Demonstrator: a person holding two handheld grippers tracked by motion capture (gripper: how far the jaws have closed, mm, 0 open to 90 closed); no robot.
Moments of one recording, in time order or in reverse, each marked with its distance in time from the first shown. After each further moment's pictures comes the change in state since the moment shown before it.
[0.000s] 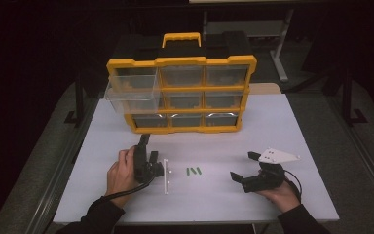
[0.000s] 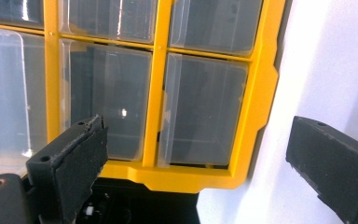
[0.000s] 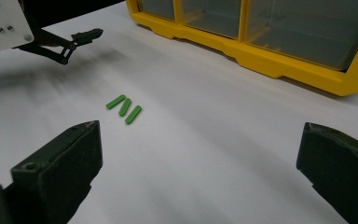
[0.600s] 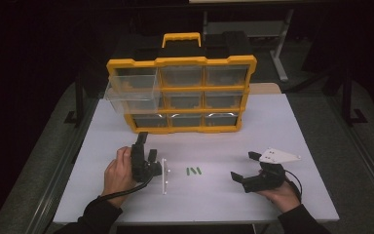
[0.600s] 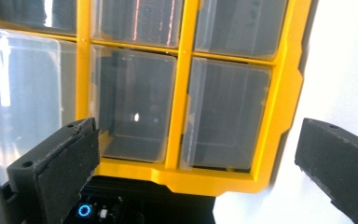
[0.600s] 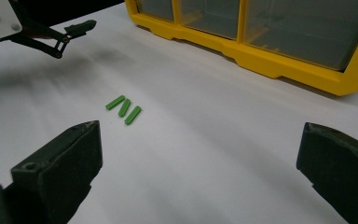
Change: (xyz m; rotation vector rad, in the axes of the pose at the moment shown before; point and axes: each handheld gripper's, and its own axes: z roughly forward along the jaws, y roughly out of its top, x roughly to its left) left arm 0.009 -0.002 -0.003 -0.016 0.059 0.025; right arm 0.000 0.000 -0.001 -0.001 -0.002 0.010
